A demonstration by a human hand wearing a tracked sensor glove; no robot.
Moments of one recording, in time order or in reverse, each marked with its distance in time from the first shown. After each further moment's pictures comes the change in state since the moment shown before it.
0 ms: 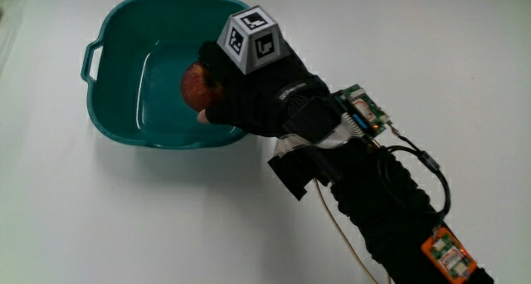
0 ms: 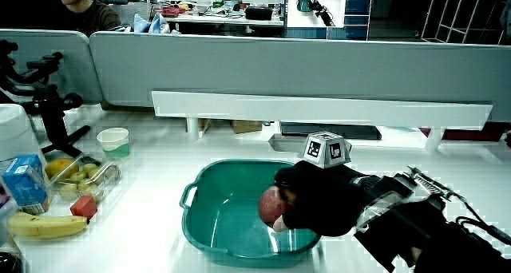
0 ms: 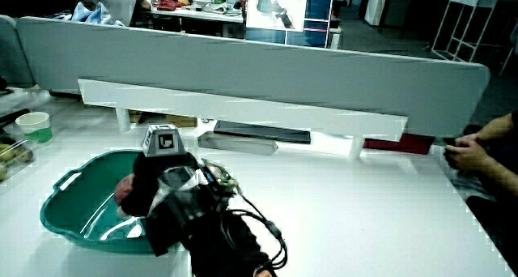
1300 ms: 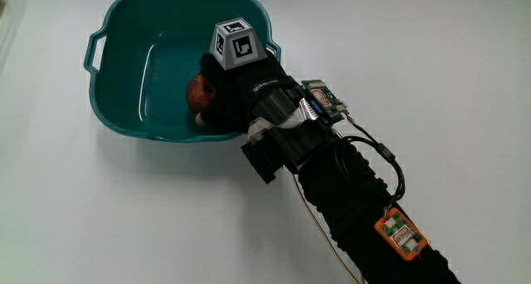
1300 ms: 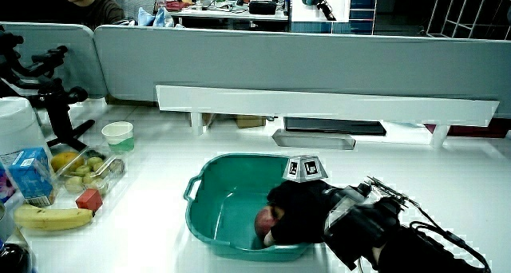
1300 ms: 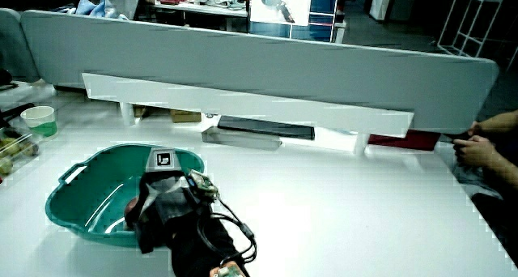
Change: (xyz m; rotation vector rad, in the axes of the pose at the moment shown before) arm 0.015 0.061 -0.054 -0.305 0.010 -0.132
